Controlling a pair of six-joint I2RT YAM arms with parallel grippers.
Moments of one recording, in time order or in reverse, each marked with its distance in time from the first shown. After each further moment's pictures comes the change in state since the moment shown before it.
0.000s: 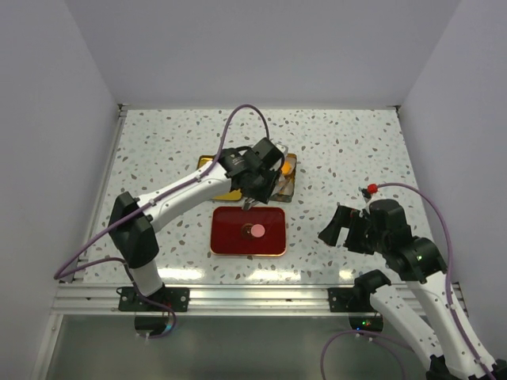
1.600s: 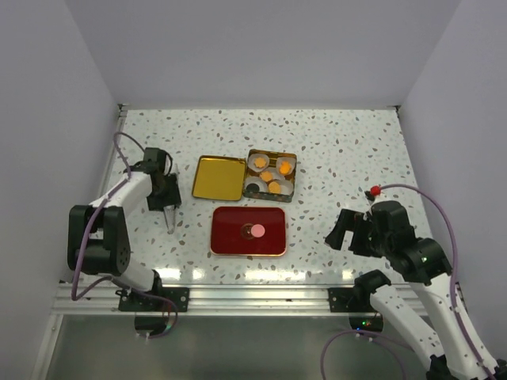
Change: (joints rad) left arm 0.842 -0.235 -0.671 0.274 0.035 0.080; right arm 0.000 -0.011 0.044 -0.106 0.068 -0.047
